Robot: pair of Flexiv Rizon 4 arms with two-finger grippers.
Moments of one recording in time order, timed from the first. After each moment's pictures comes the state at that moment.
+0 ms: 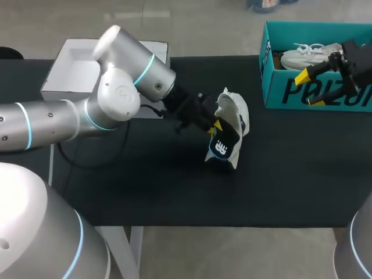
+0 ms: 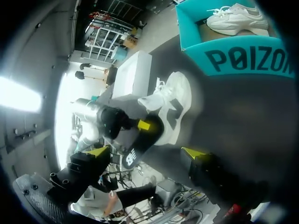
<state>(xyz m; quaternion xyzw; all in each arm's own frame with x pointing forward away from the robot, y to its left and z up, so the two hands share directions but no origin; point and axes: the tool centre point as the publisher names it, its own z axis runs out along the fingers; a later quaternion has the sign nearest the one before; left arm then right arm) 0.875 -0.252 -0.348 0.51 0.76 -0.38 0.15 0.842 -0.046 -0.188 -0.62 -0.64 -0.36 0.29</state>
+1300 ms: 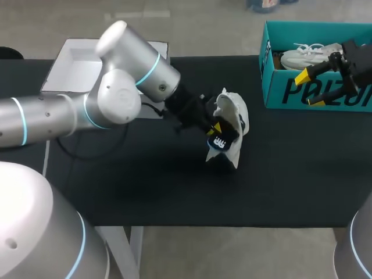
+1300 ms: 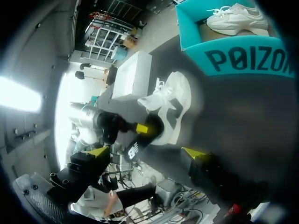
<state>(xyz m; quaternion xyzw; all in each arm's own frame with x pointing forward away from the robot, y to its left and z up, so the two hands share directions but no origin) 0.865 -0.247 -0.341 0.53 0.77 -0.33 0.16 0.842 -0.046 -0.188 -0.62 -0.64 -0.36 0.29</state>
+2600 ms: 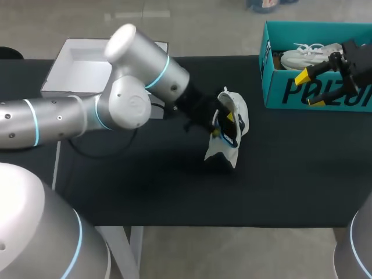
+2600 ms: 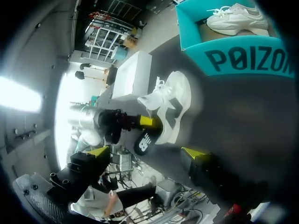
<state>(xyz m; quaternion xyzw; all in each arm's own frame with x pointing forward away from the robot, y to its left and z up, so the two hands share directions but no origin) 0.884 -0.270 -0.339 0.50 0.79 -0.31 0.20 0.842 -0.046 -0.188 -0.62 -0.64 -0.36 0.29</state>
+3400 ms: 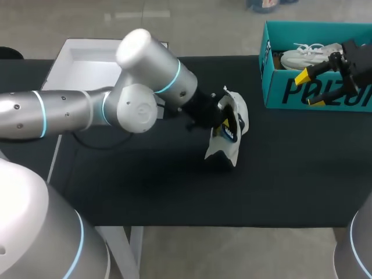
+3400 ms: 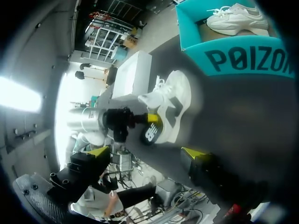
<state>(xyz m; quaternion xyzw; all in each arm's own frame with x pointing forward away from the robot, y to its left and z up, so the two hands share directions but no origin) 0.912 -0.271 -0.363 0.50 0.80 -0.24 0.22 0.842 -0.046 -0.188 -0.62 -0.64 -0.36 0.29</state>
